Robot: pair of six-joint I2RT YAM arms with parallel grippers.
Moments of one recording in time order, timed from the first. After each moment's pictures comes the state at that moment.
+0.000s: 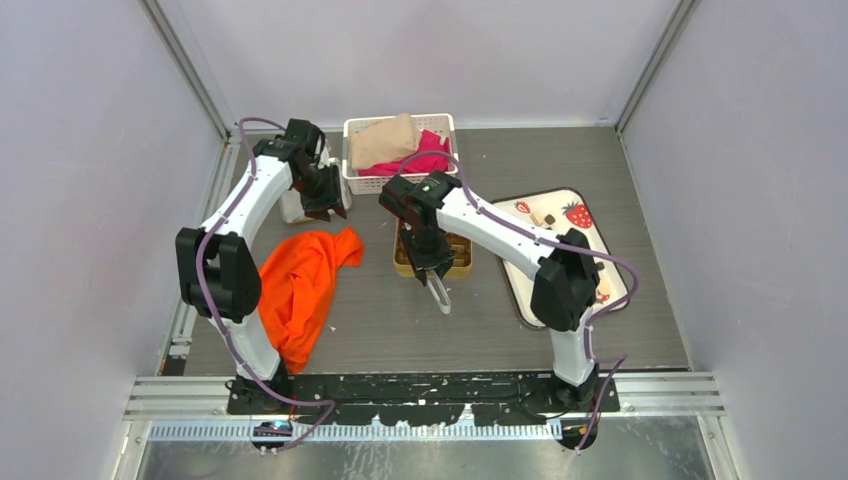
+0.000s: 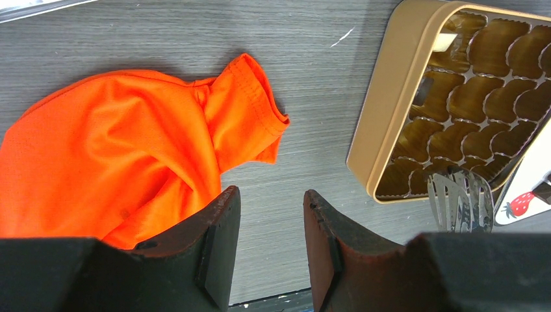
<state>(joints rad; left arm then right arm) -0.19 1.81 1.62 -1.00 0.18 -0.34 0.87 1.94 1.83 -1.35 0.02 0.50</state>
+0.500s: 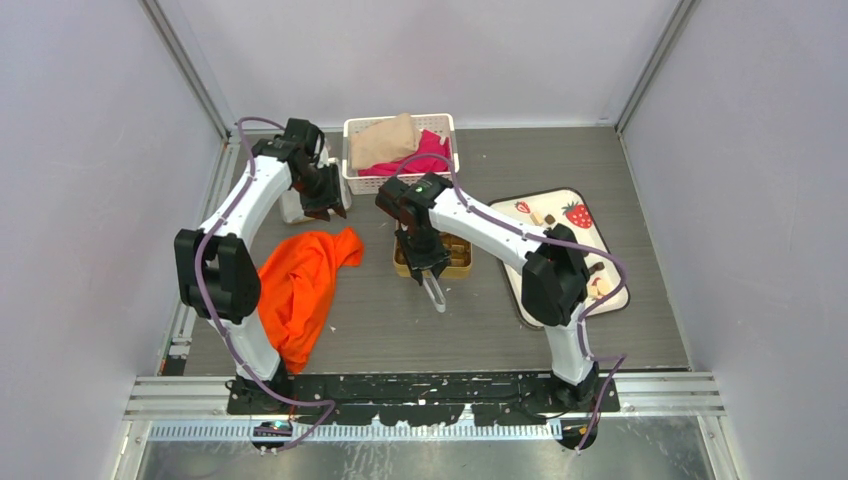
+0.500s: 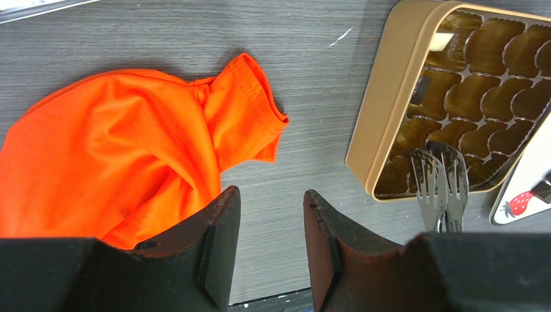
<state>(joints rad) -0.19 1.80 1.62 -1.00 0.18 -0.34 0.87 2.00 1.83 -1.31 0.02 0.50</state>
